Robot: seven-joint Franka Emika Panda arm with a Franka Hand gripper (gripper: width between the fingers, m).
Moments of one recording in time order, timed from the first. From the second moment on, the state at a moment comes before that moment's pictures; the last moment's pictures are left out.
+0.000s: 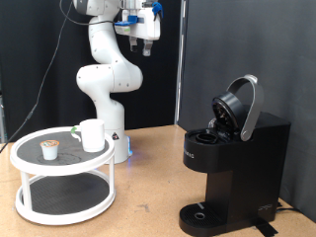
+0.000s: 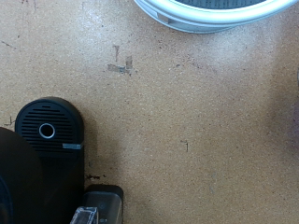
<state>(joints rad) -0.04 -0.79 0.02 -2.38 0.03 1.60 2.32</state>
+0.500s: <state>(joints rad) -0.06 -0.87 -0.08 -2.40 0.02 1.55 2.25</state>
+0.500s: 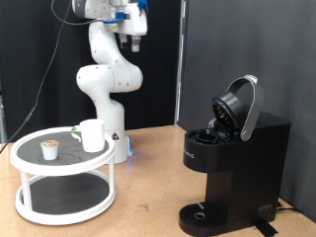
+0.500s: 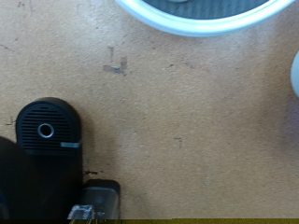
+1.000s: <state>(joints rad) -0.10 -0.96 -0.18 -2.45 -0.12 1.47 2.11</state>
